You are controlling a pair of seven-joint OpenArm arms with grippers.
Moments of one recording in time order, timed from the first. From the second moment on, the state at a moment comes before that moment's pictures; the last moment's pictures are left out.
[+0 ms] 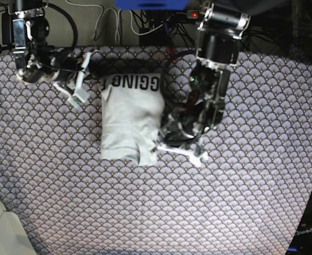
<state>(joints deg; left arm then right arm) -12.0 4.7 7.5 73.1 -38.3 20.6 40.3 -13.0 18.5 4.2 93.5 36.4 39.7 -62.7</state>
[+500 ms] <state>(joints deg) 9.7 -4.8 -10.6 100.5 -38.1 20.5 47.9 -14.4 20.3 10.0 115.1 54.3 39.7 -71.5</state>
